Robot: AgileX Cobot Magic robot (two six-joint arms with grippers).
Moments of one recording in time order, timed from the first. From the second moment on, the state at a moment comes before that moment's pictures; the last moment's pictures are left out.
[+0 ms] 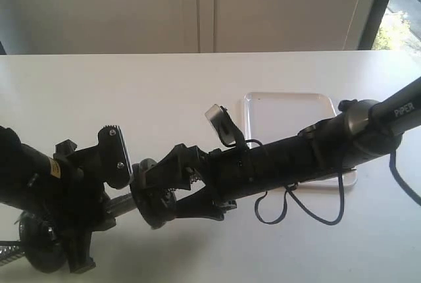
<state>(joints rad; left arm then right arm) -0.63 1.43 -0.65 -0.18 0.38 0.81 0.46 2.03 -0.91 1.72 1.11 -1.24</state>
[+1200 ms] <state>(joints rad) -0.63 1.43 -0.64 -0.19 0.37 0.81 0.39 2.02 -0.94 1.29 1.21 -1.05</state>
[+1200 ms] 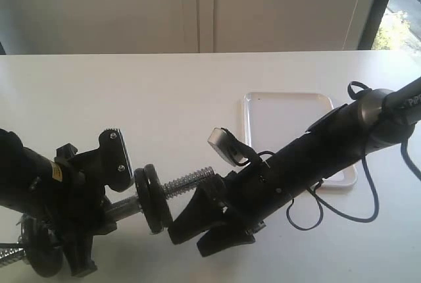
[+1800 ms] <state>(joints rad) -0.63 1.49 -0.64 -0.19 0.34 0.79 0.39 2.02 -0.94 1.29 1.21 -1.04</state>
